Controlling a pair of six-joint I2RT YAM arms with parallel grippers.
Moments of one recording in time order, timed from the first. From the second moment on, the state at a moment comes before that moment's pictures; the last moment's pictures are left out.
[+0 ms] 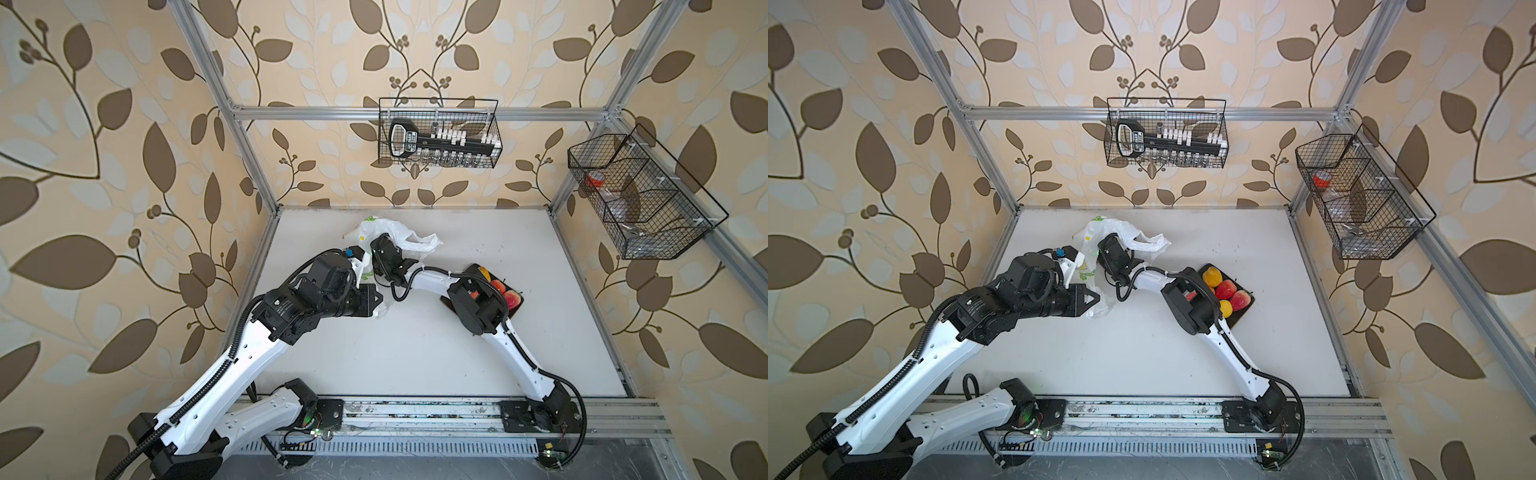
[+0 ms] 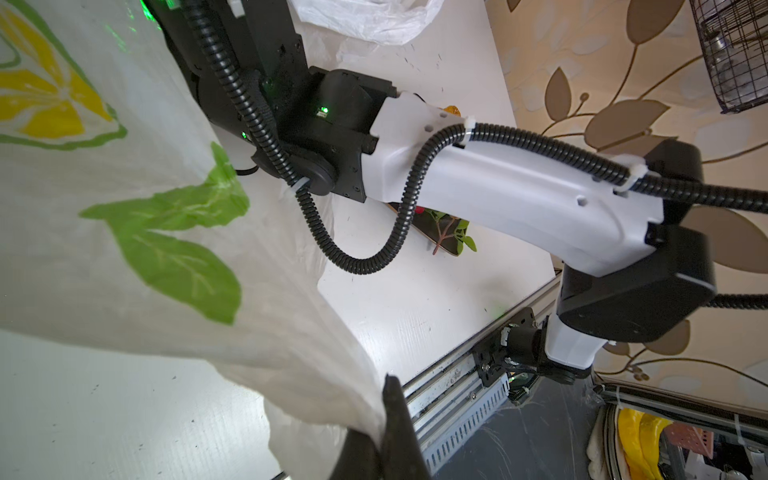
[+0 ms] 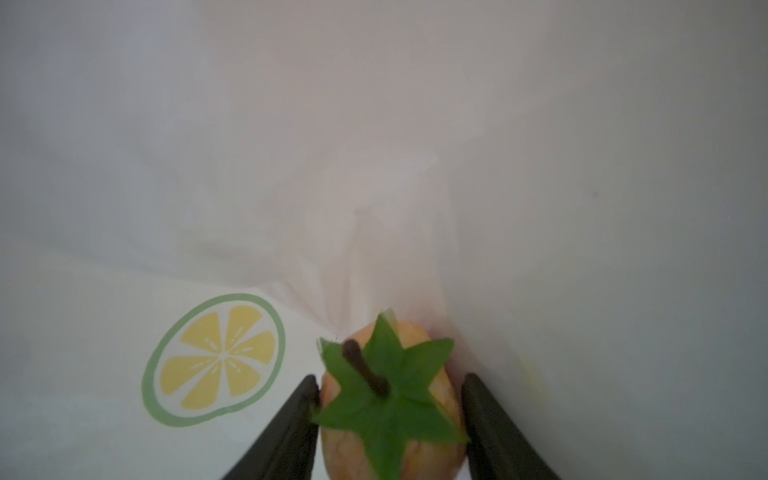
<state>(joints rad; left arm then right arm) -0.63 0.96 1.14 -0.91 0.24 -0.61 0.75 2.59 1.99 0.08 0.16 1.37</state>
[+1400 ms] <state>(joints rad) -0.63 0.94 1.04 -0.86 -0.27 -0.82 0.72 1.91 1.14 0.22 -0.31 1.02</state>
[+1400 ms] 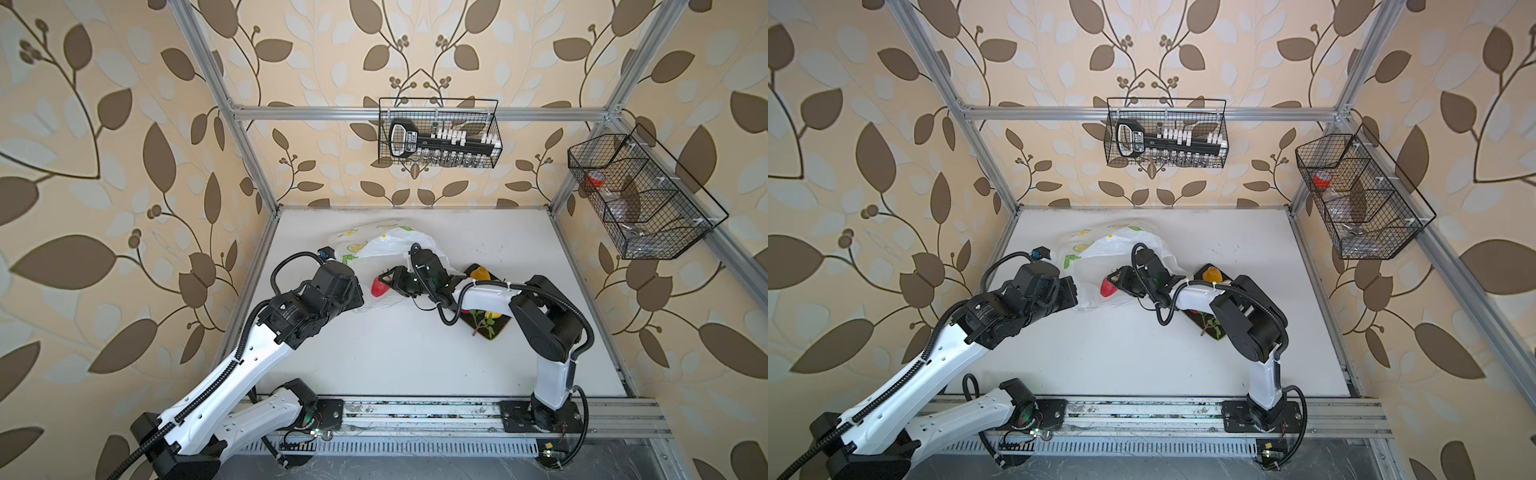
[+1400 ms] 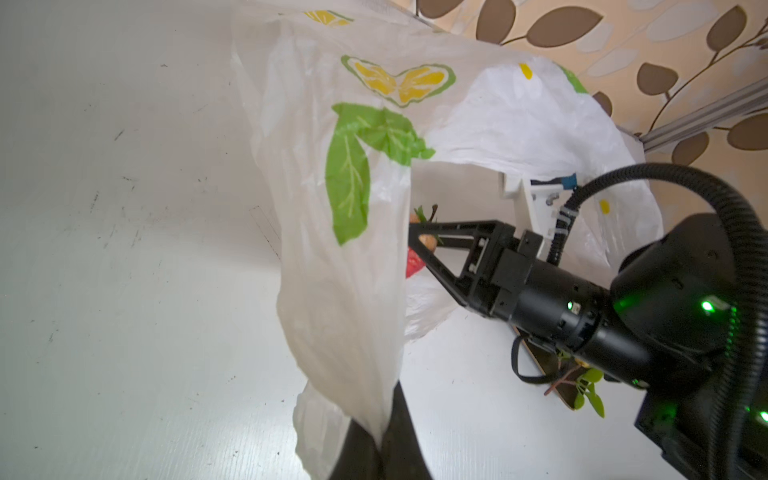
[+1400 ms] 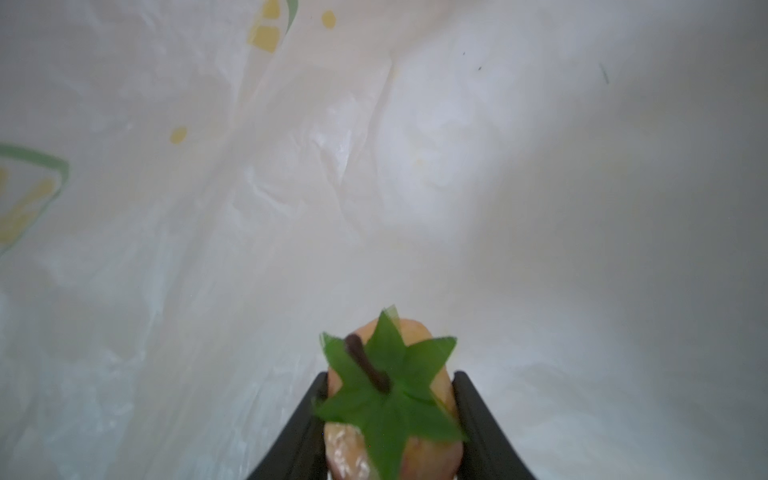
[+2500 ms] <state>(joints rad) -0.63 0.96 1.05 -0.86 -0.48 -0.90 0.60 1.06 0.91 -0.51 -0.16 0.60</state>
